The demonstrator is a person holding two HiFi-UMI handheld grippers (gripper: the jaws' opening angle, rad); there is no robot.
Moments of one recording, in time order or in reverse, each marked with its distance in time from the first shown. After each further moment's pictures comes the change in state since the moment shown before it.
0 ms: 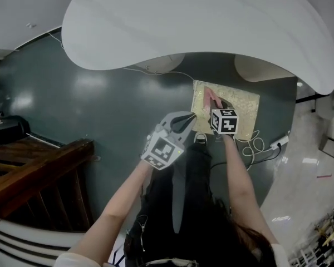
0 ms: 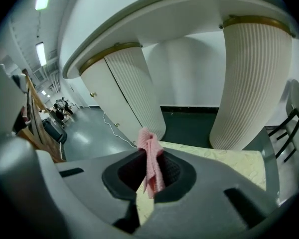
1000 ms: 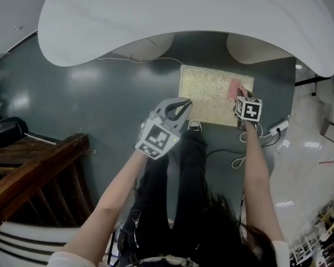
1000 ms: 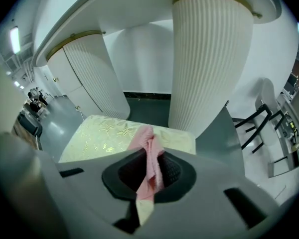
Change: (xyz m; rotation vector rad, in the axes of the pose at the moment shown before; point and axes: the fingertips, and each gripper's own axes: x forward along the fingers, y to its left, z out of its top) left arm 0.053 -0.024 -0.018 0.000 0.050 -0.036; right arm -0.040 -0.188 -0.075 0.047 0.152 -0.255
